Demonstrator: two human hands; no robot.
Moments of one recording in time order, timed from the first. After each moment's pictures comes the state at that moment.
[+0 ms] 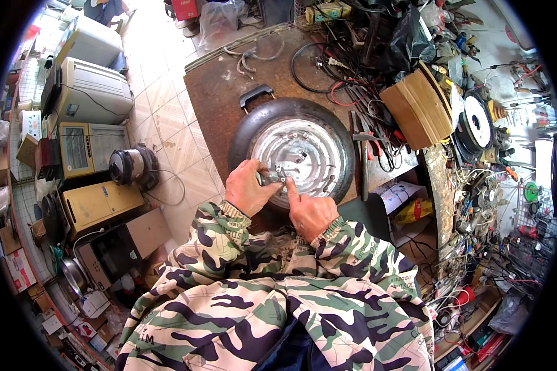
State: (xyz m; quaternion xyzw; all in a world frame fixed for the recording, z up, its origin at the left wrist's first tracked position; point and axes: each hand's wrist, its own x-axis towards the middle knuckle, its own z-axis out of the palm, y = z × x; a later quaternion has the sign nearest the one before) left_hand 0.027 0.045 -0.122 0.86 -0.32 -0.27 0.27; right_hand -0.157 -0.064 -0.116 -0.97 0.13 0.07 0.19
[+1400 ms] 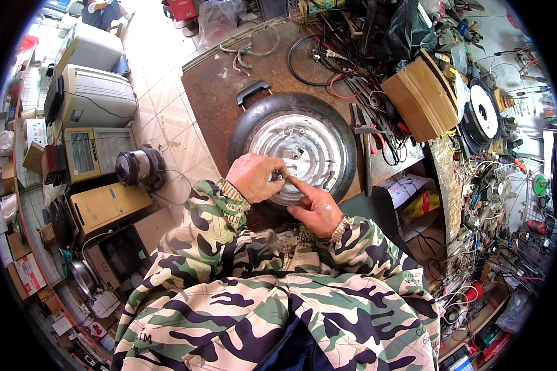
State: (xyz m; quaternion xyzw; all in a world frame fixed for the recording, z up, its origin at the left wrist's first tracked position) left_hand 0.053 0.018 -0.090 0.76 -0.53 -0.34 0.17; right_hand -0.166 -0.084 -0.117 -0.65 0.23 0.07 0.72
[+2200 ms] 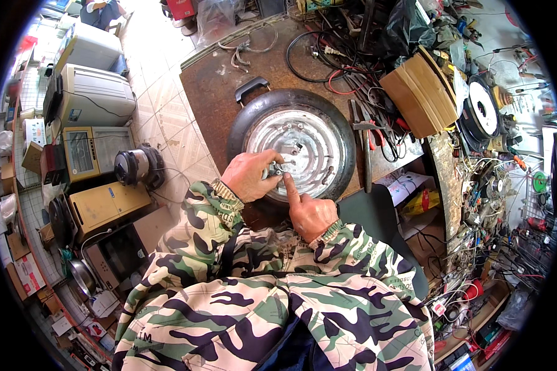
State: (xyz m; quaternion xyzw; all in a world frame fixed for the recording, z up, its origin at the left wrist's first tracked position) left_hand 0.049 0.026 -0.096 0.76 -0.49 -0.35 0.25; right_hand -0.173 -0.045 -0.130 -0.96 0.17 0.02 0.21
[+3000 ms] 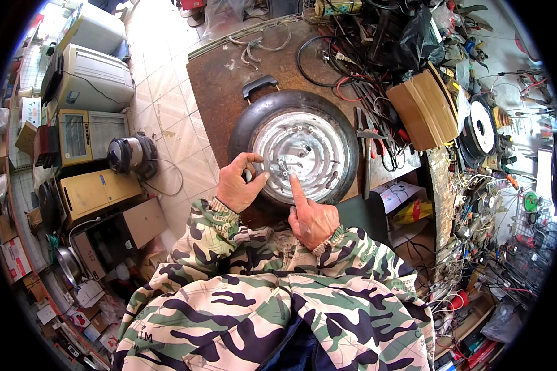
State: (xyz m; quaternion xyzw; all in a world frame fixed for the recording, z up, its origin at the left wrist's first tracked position) left_hand 0.031 0.075 -0.141 0.80 -0.32 -0.23 0.45; right_hand -0.171 -0.052 -0.102 -0.92 0.20 0.02 0.35
